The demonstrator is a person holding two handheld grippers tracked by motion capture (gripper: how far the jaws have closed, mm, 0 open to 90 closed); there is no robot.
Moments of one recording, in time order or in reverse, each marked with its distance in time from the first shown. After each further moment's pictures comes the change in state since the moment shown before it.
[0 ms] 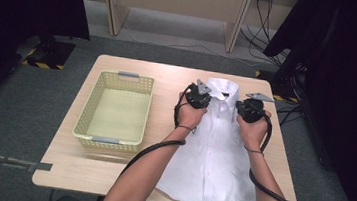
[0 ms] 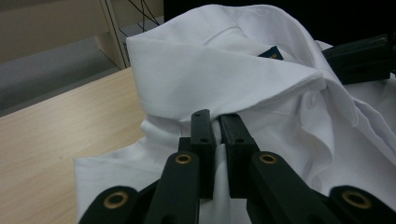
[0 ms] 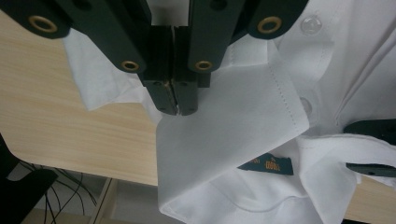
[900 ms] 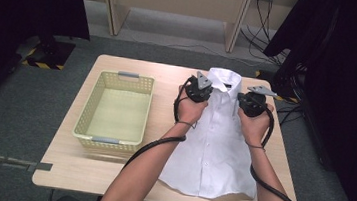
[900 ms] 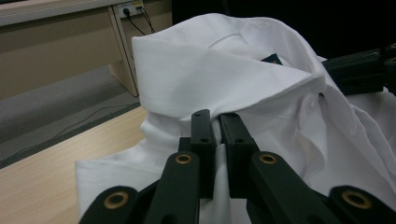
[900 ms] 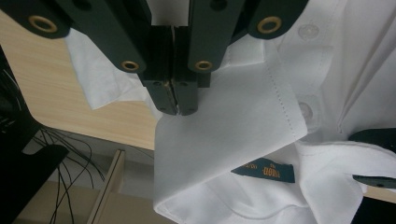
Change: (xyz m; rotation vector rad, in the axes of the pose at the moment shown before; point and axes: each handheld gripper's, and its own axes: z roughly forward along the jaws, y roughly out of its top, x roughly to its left) left arm 0.003 0.025 -0.016 -0.093 0.032 0.025; right arm 0.005 0.024 -0.013 -0.074 -0.017 -0.032
